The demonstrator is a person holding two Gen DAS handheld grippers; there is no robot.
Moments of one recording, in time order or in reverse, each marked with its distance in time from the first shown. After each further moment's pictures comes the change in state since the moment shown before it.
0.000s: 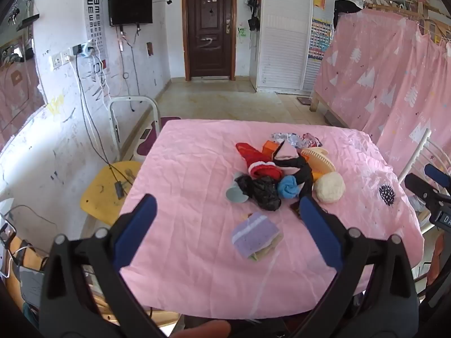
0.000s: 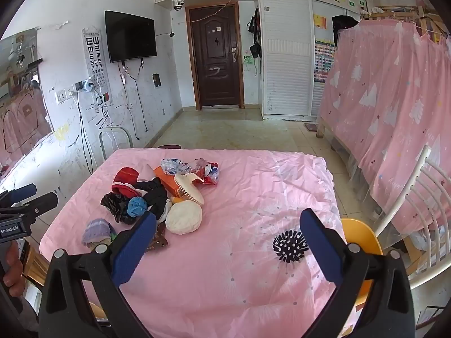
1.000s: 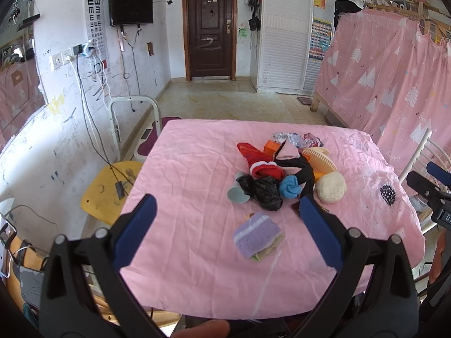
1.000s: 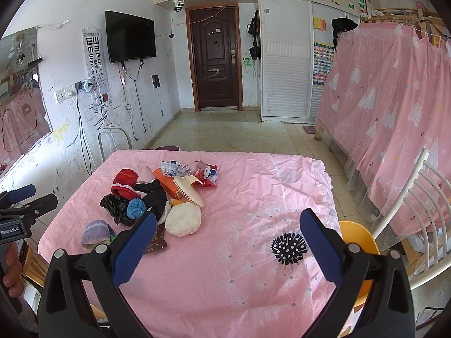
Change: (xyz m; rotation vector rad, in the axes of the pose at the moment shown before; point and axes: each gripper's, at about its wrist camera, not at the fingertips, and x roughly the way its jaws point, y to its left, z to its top) left arm 0.000 0.000 0.000 0.003 -0.001 0.002; right arm -0.002 -0.002 0.001 -0.001 -0.011 -0.002
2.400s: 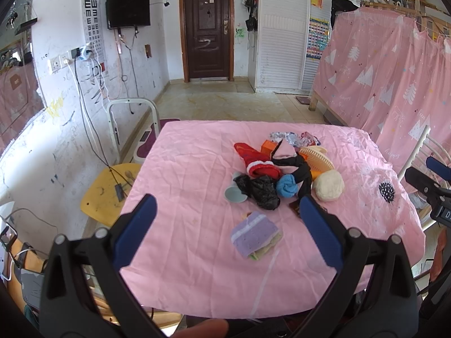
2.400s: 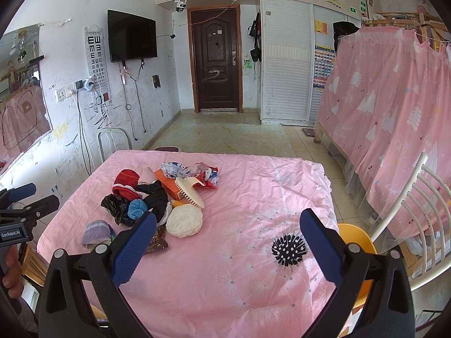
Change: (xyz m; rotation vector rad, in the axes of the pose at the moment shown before) left arm 0.001 -0.004 -0.003 0.006 -0.001 -0.001; right arm -0.004 0.006 0.002 -0.010 -0.011 -0.011
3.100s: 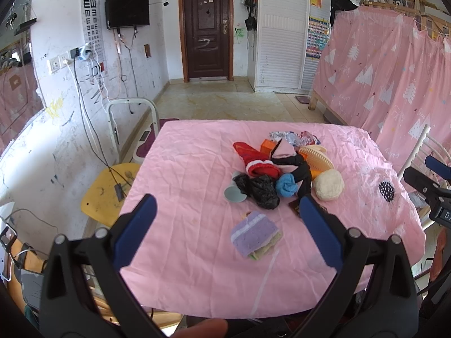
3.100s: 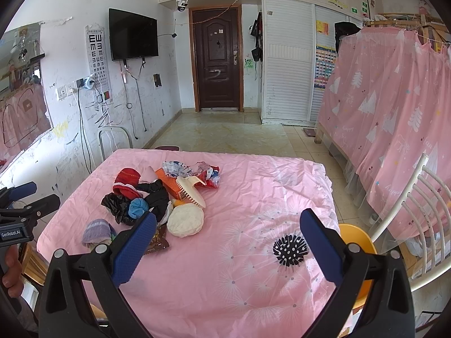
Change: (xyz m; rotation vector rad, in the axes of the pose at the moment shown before) left arm 0.000 -0.004 0.000 0.004 0.000 0.000; right arm 0.001 0.003 0.000 -0.005 0.001 -0.001
